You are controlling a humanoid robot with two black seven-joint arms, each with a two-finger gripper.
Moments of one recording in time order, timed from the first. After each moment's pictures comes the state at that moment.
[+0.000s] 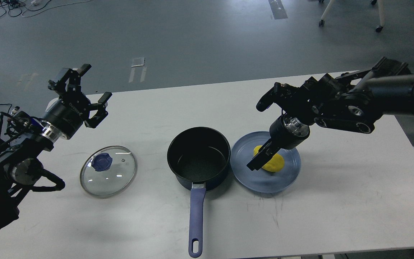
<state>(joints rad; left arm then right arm) -0.73 0.63 -0.48 -0.84 0.15 -0.49 -0.49 1.46 -0.19 -0.64 0.91 -1.21 0.49 0.49</state>
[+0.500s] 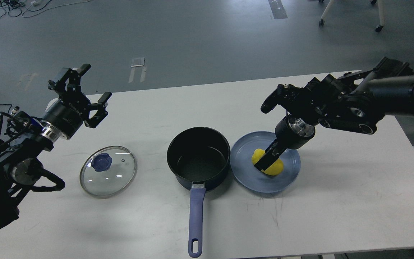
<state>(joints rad) -0.73 0.63 -0.48 -0.84 0.15 -0.49 -0.49 1.44 -0.19 -0.67 0.88 -1.23 0.49 0.49</state>
